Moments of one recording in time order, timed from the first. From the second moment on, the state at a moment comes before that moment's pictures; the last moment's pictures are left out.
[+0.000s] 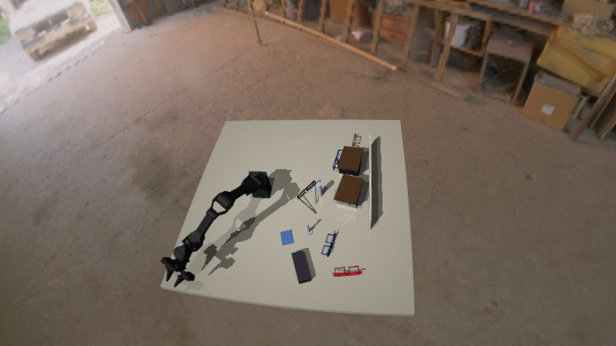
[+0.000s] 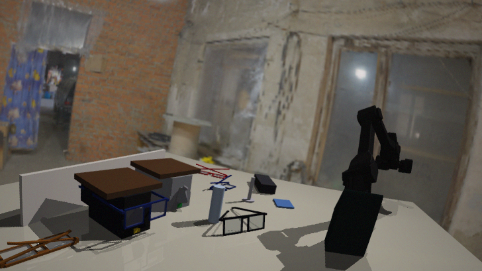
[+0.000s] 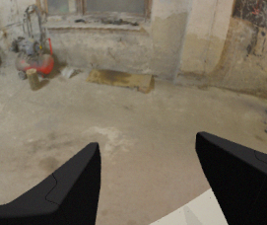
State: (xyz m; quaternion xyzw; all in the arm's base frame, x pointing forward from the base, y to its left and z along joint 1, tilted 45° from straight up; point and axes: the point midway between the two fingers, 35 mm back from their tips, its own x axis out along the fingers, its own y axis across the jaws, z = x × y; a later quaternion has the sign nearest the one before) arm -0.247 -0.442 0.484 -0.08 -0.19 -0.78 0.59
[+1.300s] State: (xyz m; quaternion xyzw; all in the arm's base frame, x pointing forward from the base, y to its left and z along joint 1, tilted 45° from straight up) arm 0.250 -0.442 0.382 0.23 -0.14 -0.49 0.83
